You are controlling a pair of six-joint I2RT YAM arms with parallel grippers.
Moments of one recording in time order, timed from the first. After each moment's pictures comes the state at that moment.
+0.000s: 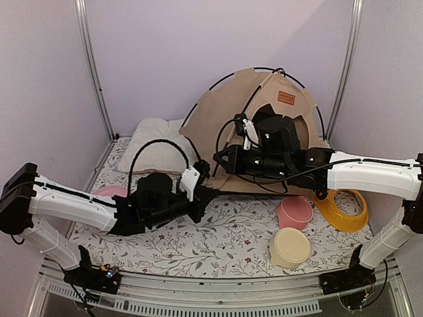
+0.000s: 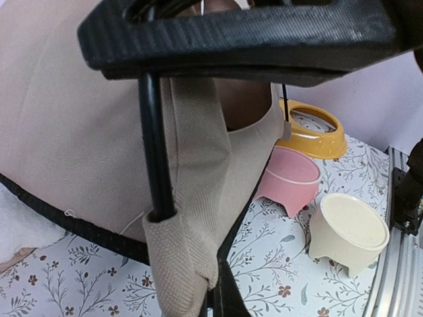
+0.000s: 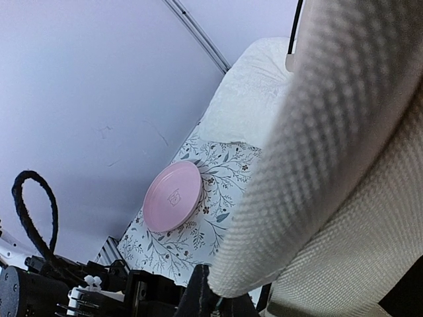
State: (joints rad) left arm -1.12 1.46 0.70 0.54 -0.21 -0.12; right arm 1.02 1.51 1.21 -0.03 0.05 0.68
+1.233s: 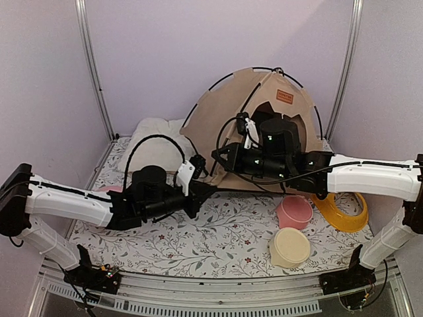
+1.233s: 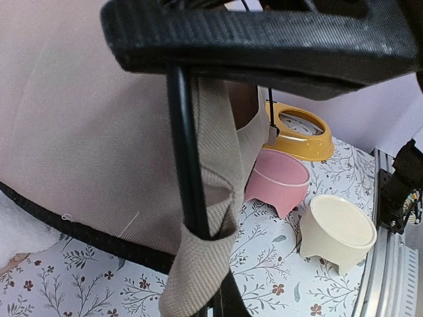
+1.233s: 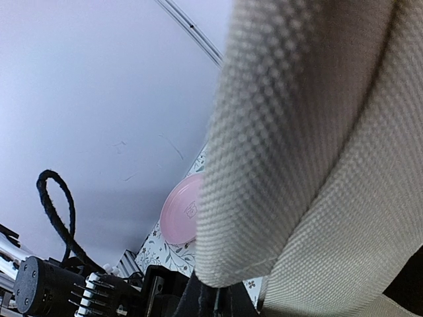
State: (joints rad) left arm -1.07 1.43 0.70 0.51 -0.08 -0.13; right arm 1.03 1.50 1.18 0.07 0.08 0.73
